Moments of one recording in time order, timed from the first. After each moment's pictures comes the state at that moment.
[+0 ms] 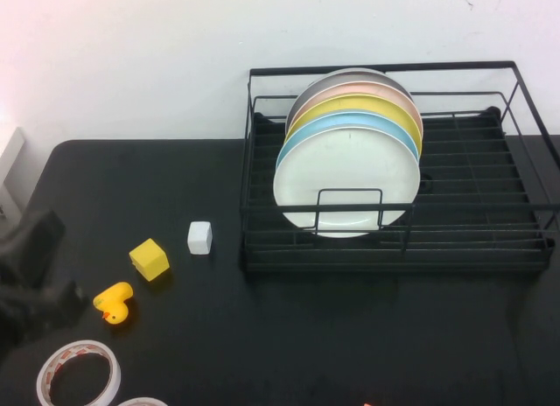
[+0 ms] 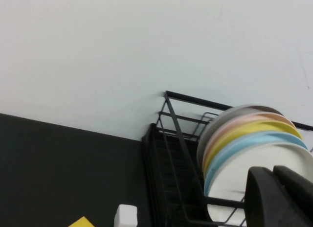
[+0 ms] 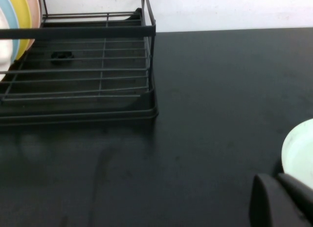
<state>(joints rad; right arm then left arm) -0.03 -0.01 0.02 -0.19 0.41 0.18 -0.81 0.67 -0.44 -1.50 -0.61 1.03</state>
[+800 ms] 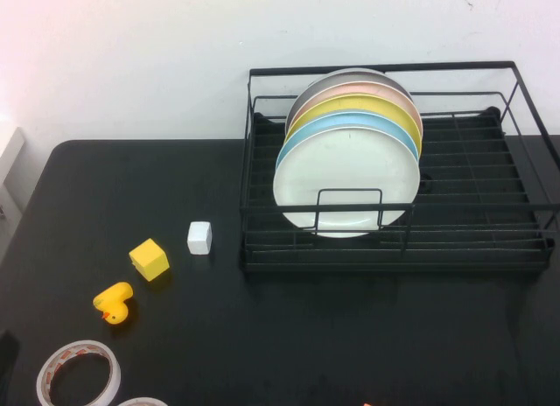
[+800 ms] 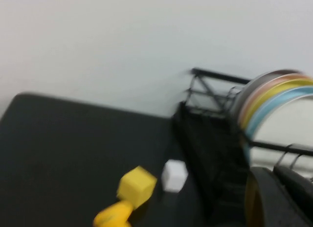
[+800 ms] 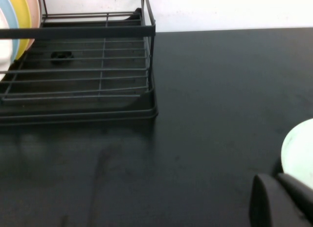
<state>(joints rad) -0.03 -0.01 0.02 -0.19 0.41 0.19 -0.25 0.25 -0.05 -0.44 -0.10 0.10</state>
